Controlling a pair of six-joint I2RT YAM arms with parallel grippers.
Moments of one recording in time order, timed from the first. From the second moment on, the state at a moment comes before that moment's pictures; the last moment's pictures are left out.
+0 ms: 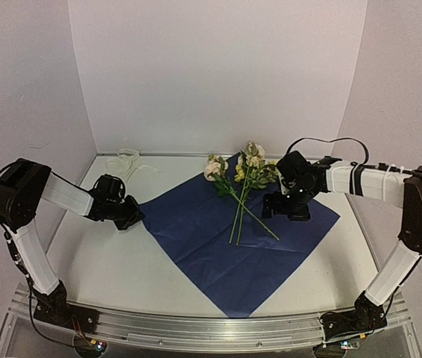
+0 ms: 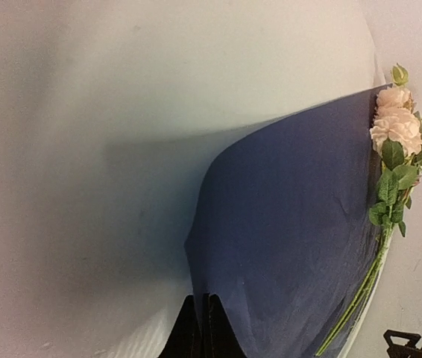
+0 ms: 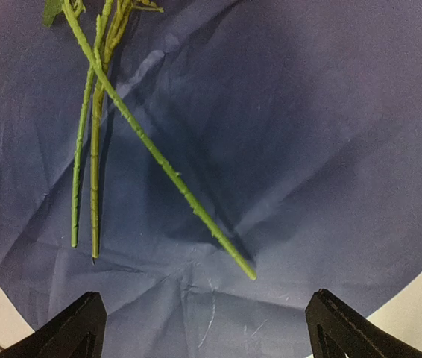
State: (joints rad) left arm -0.34 1.78 0.77 0.20 0.25 -1.00; right arm 0.58 1.67 1.22 -0.72 0.01 0.53
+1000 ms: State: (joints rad) left arm -0.21 1.59 0.70 -0.09 0.39 -0.91; right arm 0.69 2.18 1.74 -0.81 -0.10 0.27
